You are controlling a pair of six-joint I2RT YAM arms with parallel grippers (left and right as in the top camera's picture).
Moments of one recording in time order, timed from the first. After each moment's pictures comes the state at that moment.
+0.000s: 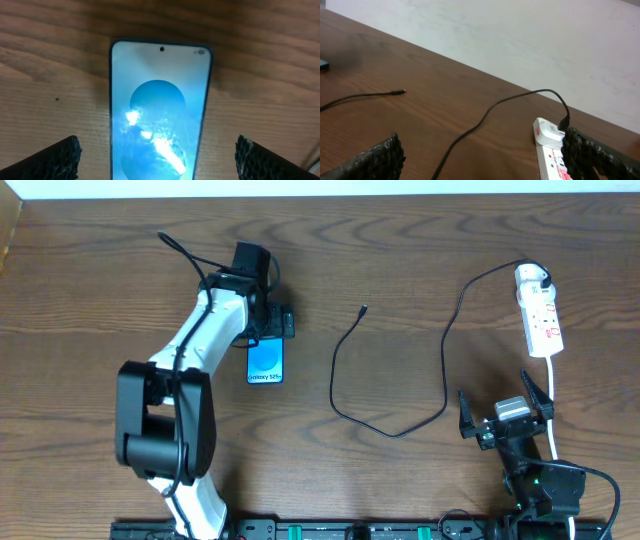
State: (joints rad) left arm -0.18 1.93 1.37 -0.79 0.00 -0.26; right arm -0.03 0.01 0.01 -0.05 -0.26 -0.33
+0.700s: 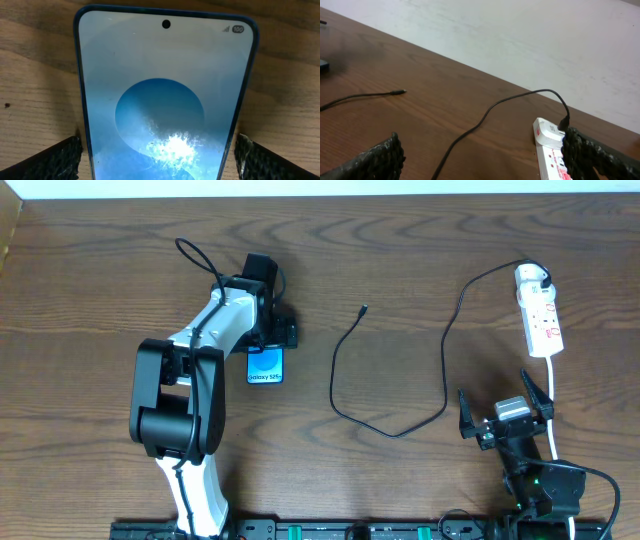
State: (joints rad) left arm -0.19 2.04 1.37 -0.79 0.00 -0.26; right arm -0.03 0.01 0.01 -0.05 -0.26 -0.33
